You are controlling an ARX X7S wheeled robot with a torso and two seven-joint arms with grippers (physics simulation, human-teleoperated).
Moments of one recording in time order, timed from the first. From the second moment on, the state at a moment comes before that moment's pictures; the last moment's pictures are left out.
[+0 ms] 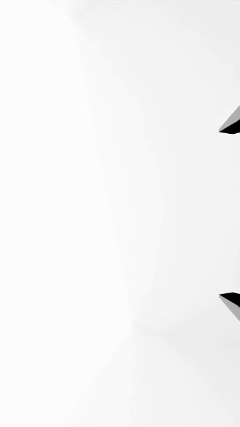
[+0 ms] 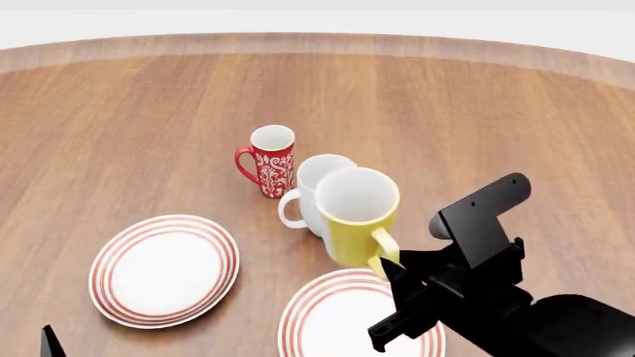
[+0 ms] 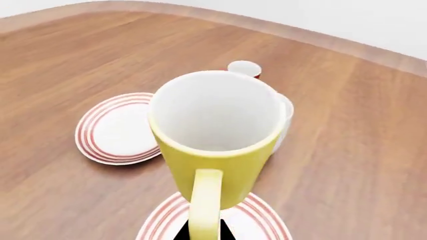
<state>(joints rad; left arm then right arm) 0.12 -0.33 0.31 0.22 0.35 0.68 -0.70 1.14 0.81 -1.39 0.25 1.25 0.16 -0.09</state>
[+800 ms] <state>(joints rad) 0.12 -0.34 0.33 0.21 0.36 0.67 -0.72 1.05 0.73 -1.43 0.41 1.22 0.15 -0.12</state>
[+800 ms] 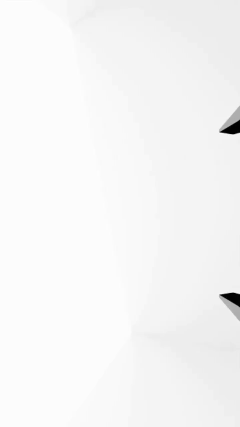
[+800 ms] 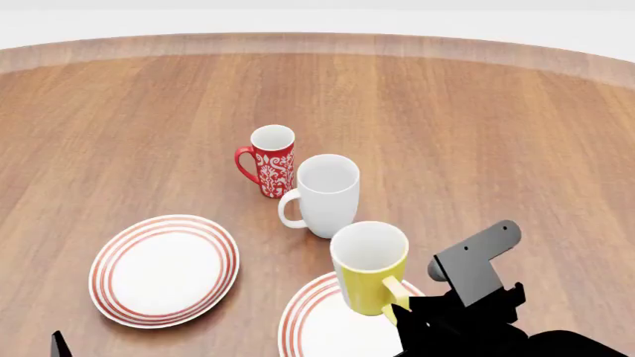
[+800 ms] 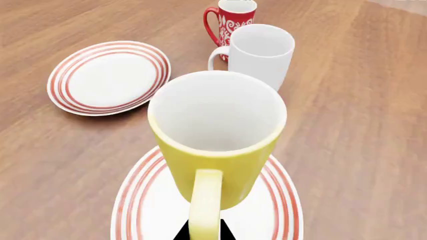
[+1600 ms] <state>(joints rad) 0.11 -0.35 0.35 0.22 0.35 0.66 -0.72 1.02 0.65 -1.44 0.55 1.19 0.13 -0.16</state>
